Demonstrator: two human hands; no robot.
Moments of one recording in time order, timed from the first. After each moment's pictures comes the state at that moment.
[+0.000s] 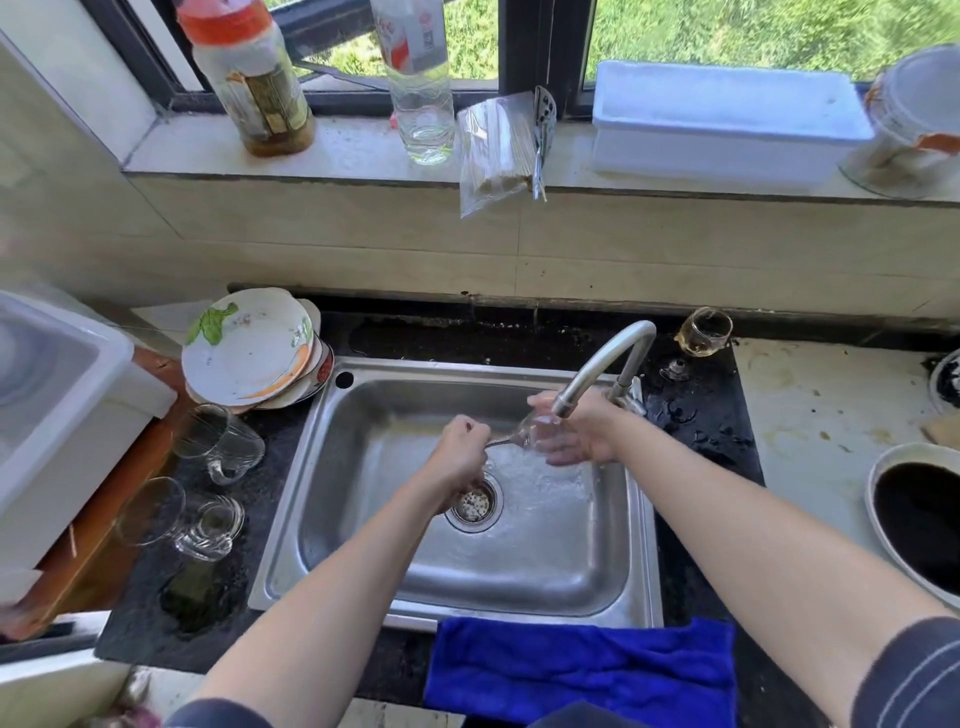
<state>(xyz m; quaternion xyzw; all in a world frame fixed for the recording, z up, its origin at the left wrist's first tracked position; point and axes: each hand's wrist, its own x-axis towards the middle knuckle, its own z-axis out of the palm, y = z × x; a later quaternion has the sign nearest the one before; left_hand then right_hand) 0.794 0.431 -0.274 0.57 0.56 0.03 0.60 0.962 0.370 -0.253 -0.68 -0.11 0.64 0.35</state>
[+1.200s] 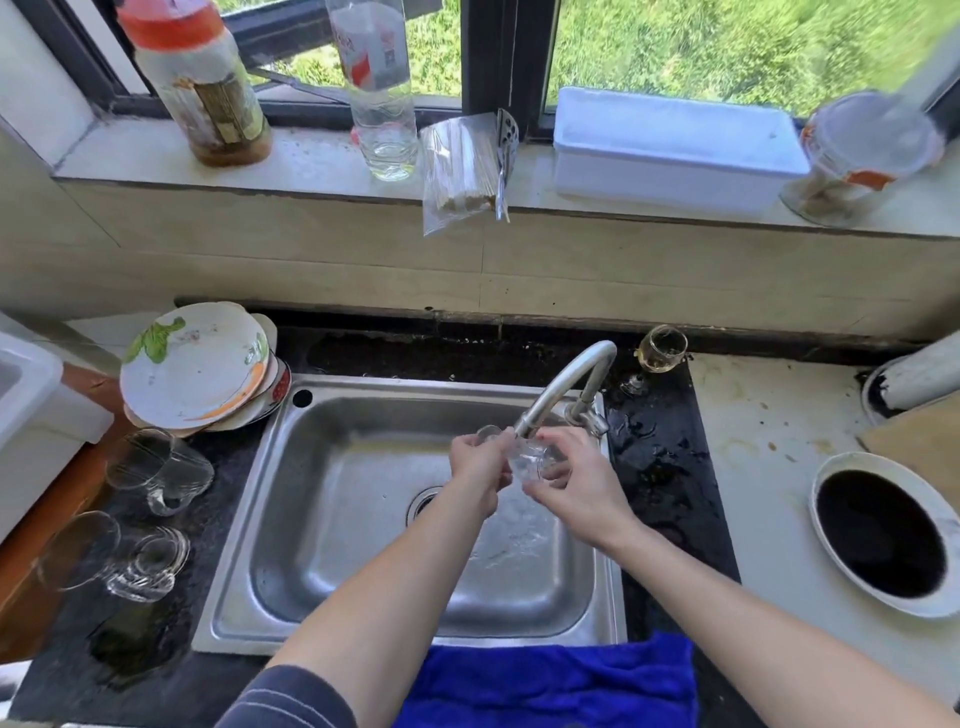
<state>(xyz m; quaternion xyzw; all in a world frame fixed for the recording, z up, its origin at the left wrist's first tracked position) 0.867 0.411 -0.310 0.30 0.60 0.14 0.73 0.947 0.294 -0.262 -0.78 -0.40 0.32 0.36</state>
